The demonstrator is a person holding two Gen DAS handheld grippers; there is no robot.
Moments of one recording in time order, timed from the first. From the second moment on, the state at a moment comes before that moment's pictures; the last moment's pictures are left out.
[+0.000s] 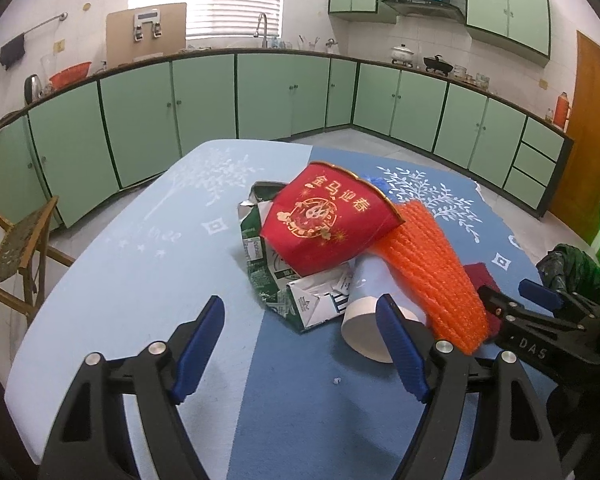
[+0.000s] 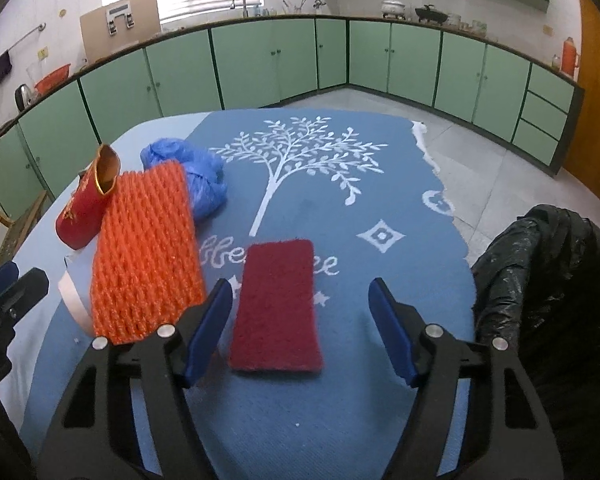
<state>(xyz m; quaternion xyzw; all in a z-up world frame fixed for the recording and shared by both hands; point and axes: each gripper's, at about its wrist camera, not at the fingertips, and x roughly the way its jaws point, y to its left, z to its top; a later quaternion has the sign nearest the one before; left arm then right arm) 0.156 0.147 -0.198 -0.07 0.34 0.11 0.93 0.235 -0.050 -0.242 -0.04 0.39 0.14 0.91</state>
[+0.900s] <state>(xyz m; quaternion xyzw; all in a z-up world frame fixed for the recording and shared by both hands) 0.168 0.119 -0.192 -0.07 0.34 0.07 0.94 0.238 -0.077 -0.230 -0.02 0.40 0.14 0.90</state>
